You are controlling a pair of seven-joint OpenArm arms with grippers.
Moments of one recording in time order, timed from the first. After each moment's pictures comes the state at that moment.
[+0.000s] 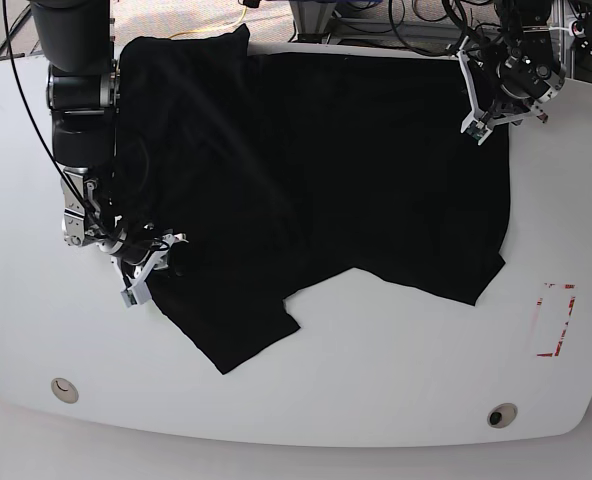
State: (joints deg) left arm 25.7 -10.2 -16.7 111.1 -4.5 -41.8 70.1; right arm 26.4 21.5 -3.1 35.5 27.7 39.7 -25.4
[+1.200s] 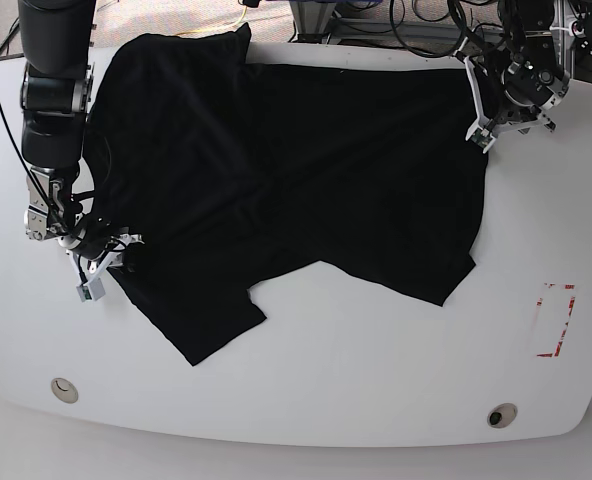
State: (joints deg) left arm 22.8 -11.1 -16.6 113.3 -3.4 -41.9 72.3; right arm 27.8 27.2 0.3 32.0 25.8 39.3 -25.9
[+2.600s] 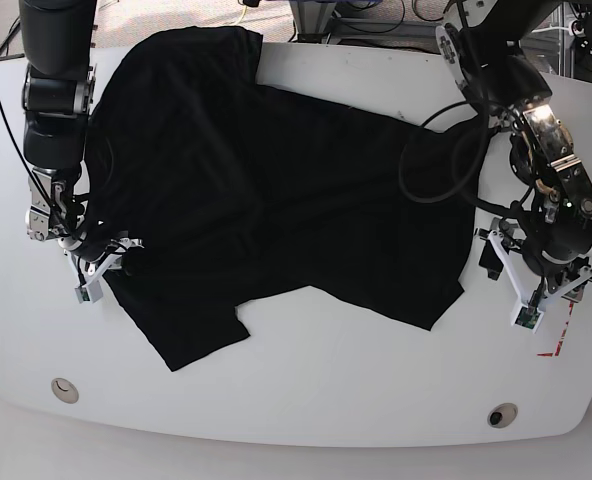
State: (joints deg) left arm -17.9 -4.8 -22.2 107.6 -2.2 -41.8 80.1; right arm 27.6 26.4 0.7 32.2 25.2 37.8 -24.9
